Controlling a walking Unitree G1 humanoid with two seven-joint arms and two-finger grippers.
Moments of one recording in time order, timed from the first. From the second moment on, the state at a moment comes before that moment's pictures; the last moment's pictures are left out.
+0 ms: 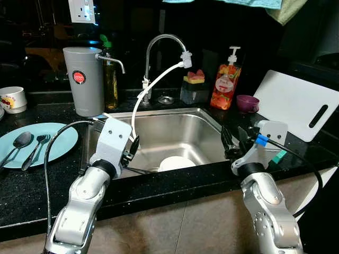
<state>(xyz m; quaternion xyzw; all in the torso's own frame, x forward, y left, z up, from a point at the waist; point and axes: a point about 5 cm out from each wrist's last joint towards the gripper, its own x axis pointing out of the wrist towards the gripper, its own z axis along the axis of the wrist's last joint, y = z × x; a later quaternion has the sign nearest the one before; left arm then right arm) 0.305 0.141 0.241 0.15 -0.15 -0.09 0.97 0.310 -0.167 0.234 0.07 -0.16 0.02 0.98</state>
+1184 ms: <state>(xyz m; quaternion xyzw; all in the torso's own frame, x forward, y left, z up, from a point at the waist) 0.305 0.141 0.241 0.15 -0.15 -0.09 0.97 0.310 -0.167 0.234 0.07 -0.16 0.02 0.98</state>
